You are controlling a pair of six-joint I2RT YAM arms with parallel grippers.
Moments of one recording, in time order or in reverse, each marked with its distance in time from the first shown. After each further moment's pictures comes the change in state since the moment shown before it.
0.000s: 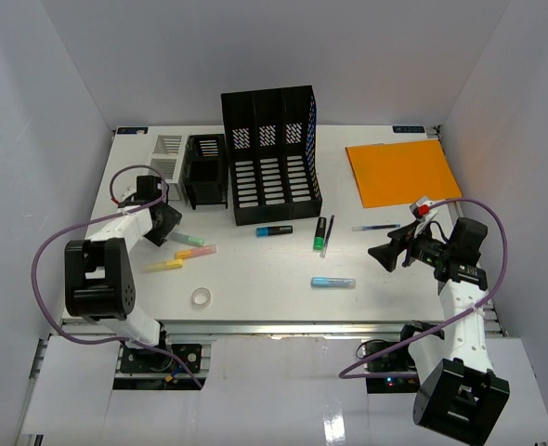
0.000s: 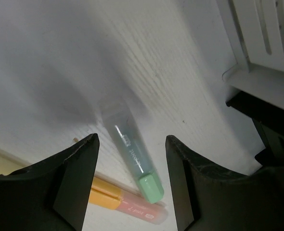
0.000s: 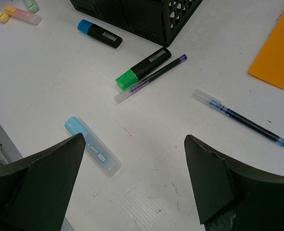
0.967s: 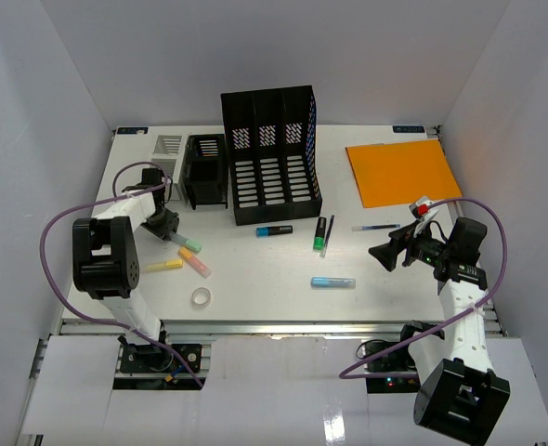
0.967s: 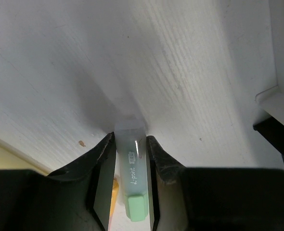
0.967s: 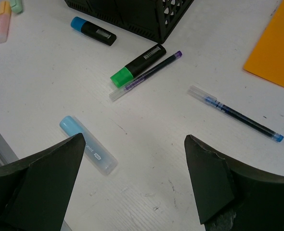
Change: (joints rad) left arm 0.001 0.193 0.191 -0.212 -0.029 -0.075; right arm 0.006 0.001 0.000 0.000 0.034 0.000
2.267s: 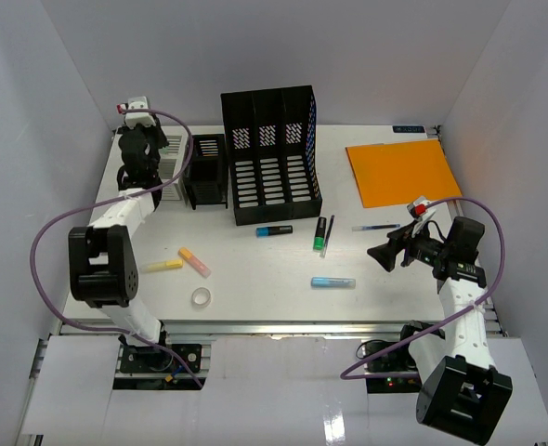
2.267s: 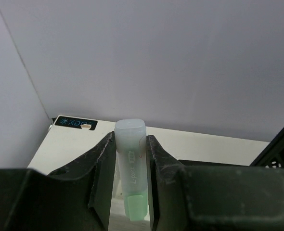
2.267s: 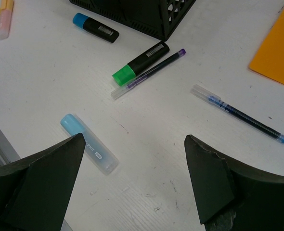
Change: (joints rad) left arm -0.019 -0.072 0.028 1.306 0.118 0.965; right arm 0.015 0.018 0.000 0.000 0.003 -0.009
